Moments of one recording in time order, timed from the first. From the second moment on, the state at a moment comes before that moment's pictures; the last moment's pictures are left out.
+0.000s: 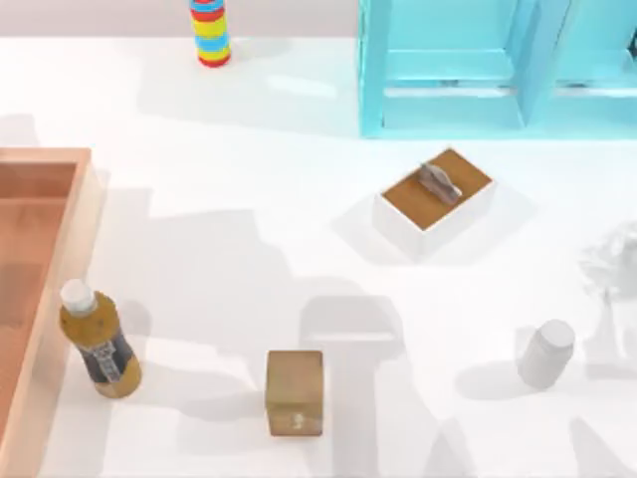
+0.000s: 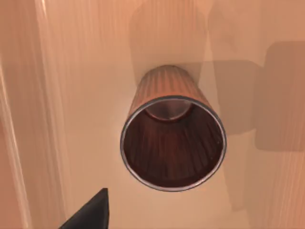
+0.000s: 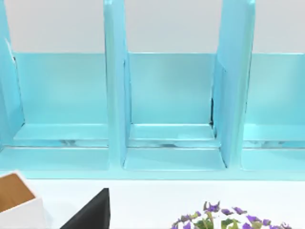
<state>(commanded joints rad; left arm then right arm) 0.22 1.95 1.68 -1.29 0.00 0.26 0.00 0.00 0.00 0.00 0.00 0.00</state>
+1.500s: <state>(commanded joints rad) 0.22 1.99 1.41 -0.99 0.00 0.27 0.00 0.00 0.00 0.00 0.00 0.00</state>
